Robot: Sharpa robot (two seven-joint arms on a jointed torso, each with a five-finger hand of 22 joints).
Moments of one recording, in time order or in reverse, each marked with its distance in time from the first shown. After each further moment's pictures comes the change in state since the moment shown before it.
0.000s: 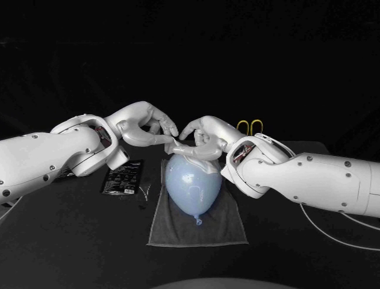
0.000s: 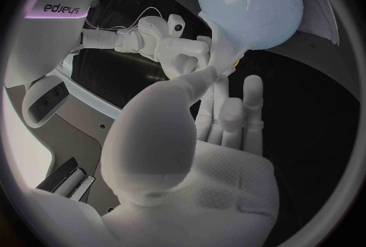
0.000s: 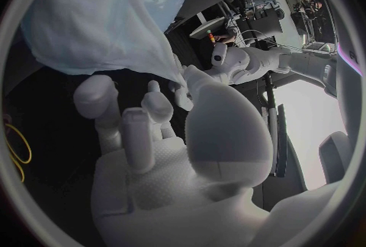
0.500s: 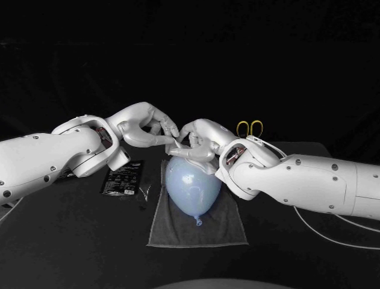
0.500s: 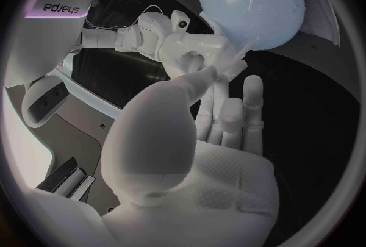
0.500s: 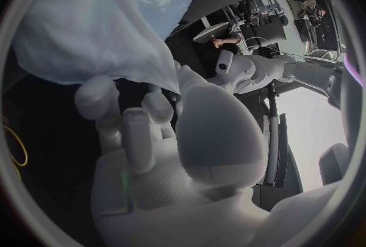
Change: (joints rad) left arm 0.000 0.002 0.000 0.005 0.003 -0.003 -0.003; left_hand 0.004 0.004 0.000 0.000 0.000 0.003 -0.003 0.000 0.000 0.004 -0.004 0.000 0.000 0.007 -0.001 0.000 0.016 0.000 0.000 0.000 0.000 0.002; right arm -0.011 0.048 0.000 -0.032 -0.057 -0.001 -0.050; right_hand 0.124 0.065 -0.071 0.002 -0.008 0.015 -0.015 0.068 0.023 0.016 -0.017 0.040 0.009 0.000 0.000 -0.002 0.000 0.010 0.008 -0.008 0.027 0.001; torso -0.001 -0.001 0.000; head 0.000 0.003
